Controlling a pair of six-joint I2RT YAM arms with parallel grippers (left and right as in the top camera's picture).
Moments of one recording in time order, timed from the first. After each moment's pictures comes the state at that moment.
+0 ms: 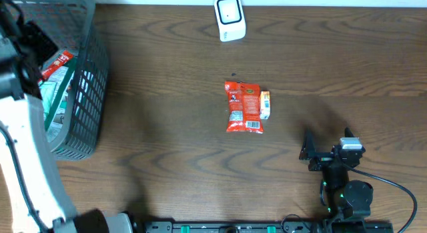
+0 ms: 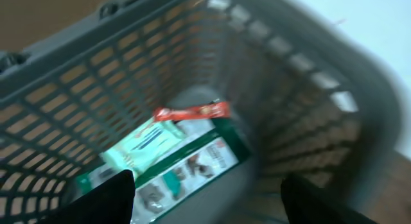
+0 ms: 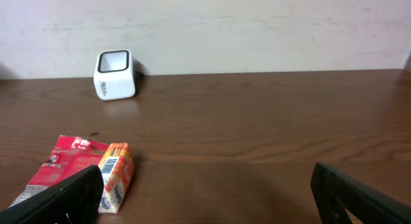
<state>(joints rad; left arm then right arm) 0.36 1.51 1.73 -0.94 -0.22 -0.33 0.04 0.02 0.01 -0.07 0.01 0.06</state>
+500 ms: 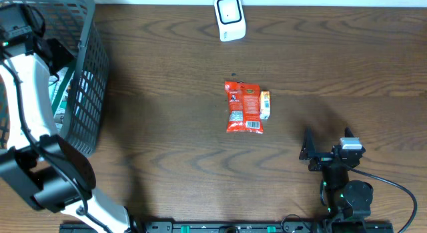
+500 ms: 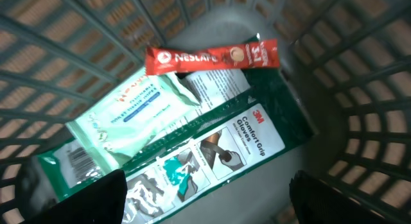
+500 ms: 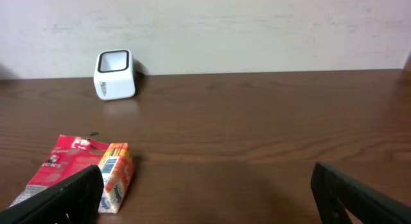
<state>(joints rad) 0.39 1.87 1.73 -0.92 -0.22 -0.36 0.04 0.02 0.01 -0.07 0.01 0.06</state>
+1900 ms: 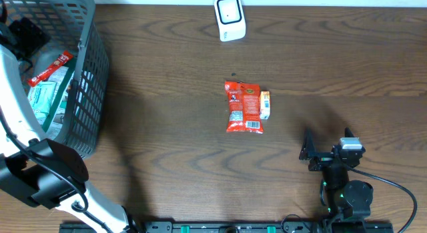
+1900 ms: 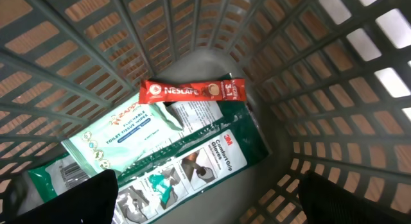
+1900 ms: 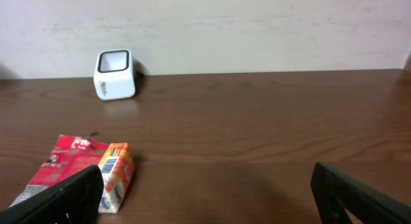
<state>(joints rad) 0.49 1.93 2.03 -1.08 -0.05 -0.38 0.04 0.02 0.01 -0.07 0.01 0.06</state>
